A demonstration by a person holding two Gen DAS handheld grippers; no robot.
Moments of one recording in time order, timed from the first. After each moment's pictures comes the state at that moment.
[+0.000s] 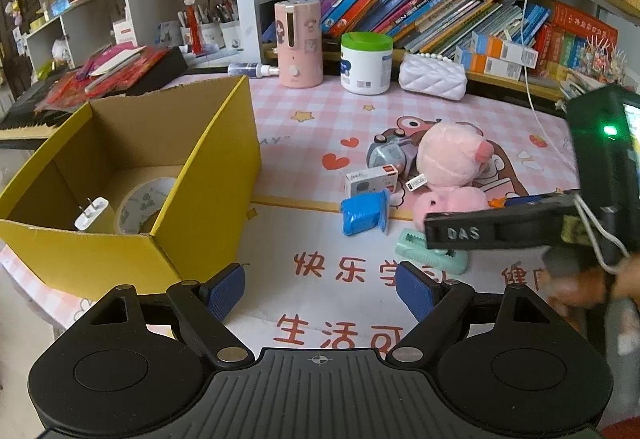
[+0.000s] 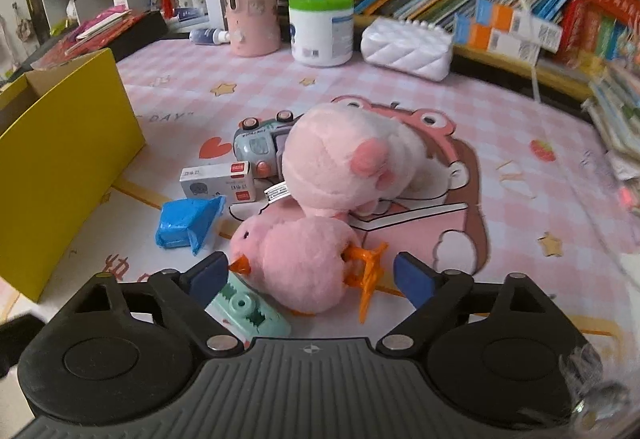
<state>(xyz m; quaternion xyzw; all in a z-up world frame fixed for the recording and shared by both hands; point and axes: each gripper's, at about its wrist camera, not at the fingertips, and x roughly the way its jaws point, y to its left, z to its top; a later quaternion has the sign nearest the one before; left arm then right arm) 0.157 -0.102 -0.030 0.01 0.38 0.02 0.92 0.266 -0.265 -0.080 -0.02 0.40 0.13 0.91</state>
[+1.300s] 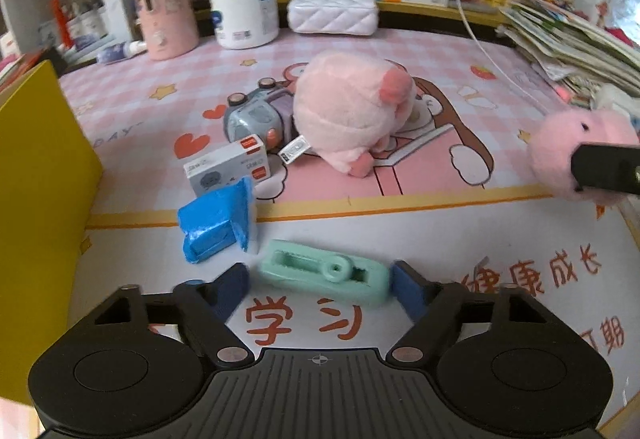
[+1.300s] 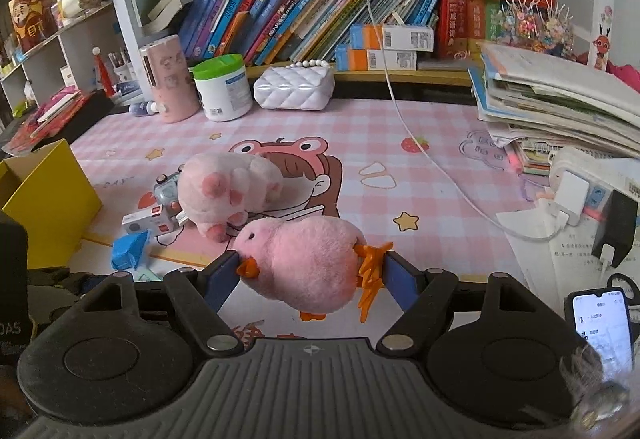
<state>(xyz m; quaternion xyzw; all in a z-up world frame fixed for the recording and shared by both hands) 0.241 -0.176 -0.102 0.06 0.43 -0.11 0.90 0.202 -0.372 -0.033 0.06 0.35 0.05 0.93</state>
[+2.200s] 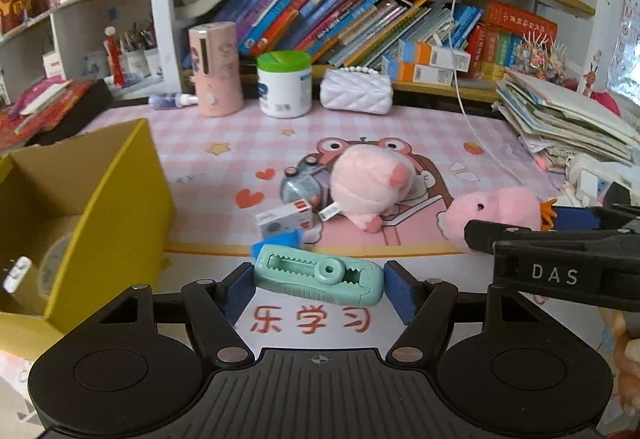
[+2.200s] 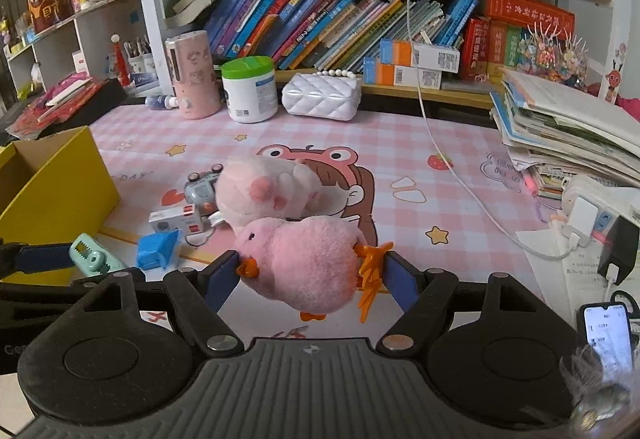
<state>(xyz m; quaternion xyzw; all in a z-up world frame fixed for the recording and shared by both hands) 0.184 -0.140 -0.027 0.03 0.36 -0.08 0.93 0.195 -0.322 -0.021 0.02 0.33 0.05 0.94</state>
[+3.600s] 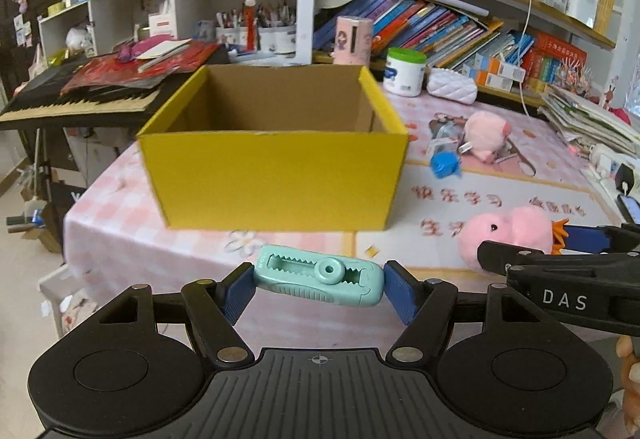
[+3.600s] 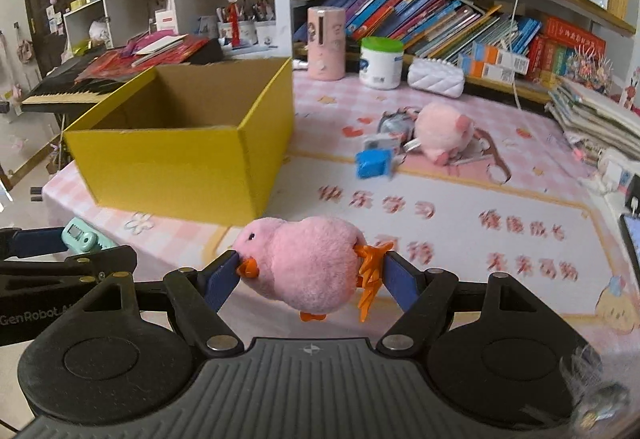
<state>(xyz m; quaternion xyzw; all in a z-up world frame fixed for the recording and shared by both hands) 0.027 0.081 -0.022 -0.01 0.35 -0.04 0.93 0.039 -0.096 -0.018 -0.01 0.35 0.07 0.94</state>
